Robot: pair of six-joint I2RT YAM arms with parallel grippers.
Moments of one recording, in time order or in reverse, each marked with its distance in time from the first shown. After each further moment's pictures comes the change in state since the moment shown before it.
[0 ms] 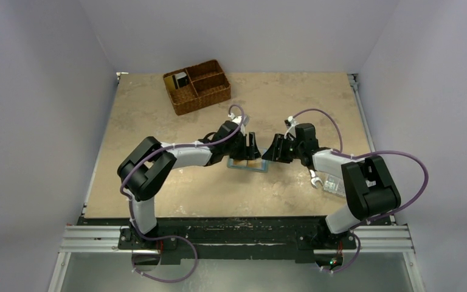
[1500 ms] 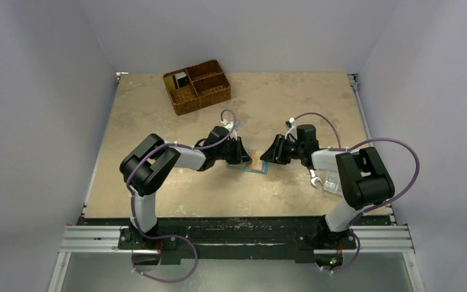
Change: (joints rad) left arm 0.069 0.074 -0.132 0.254 0.177 -0.069; right arm -0.040 0.100 -0.014 0.125 -0.156 0.110
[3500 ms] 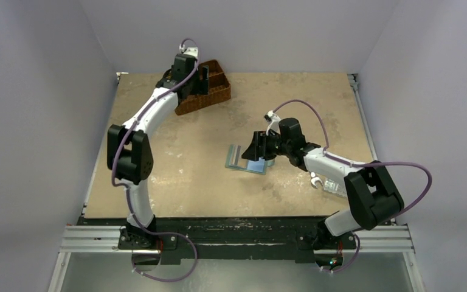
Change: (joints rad) left arm 0.365 -0.017 0.782 -0.801 -0.524 0.511; right arm 0.240 -0.170 0.129 -0.133 0.128 -0.107
